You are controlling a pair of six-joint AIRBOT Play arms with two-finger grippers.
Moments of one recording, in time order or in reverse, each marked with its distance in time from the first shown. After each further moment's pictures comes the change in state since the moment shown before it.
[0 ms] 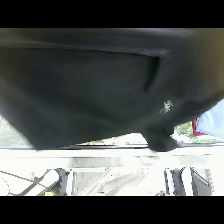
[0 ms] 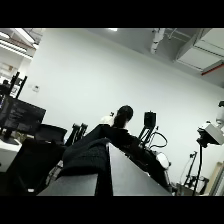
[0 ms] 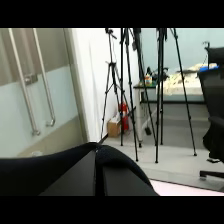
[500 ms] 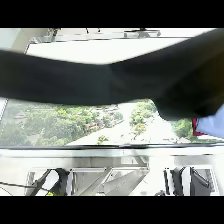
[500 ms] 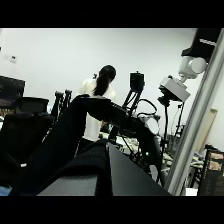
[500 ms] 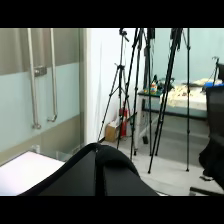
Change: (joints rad) left arm -0.019 0.164 0.002 -0.022 -0.072 -0.003; right arm 0.000 0.110 0.001 0.004 0.018 -0.036
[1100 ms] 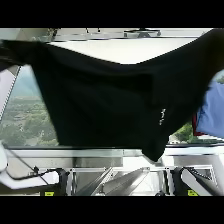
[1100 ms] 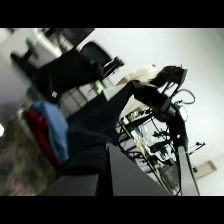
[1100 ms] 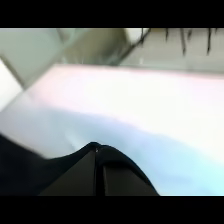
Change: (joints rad) left arm -0.287 -0.522 -0.002 0.588 0.179 0.010; right arm 0.353 -0.583 -0.021 -0.253 0.025 -0.060
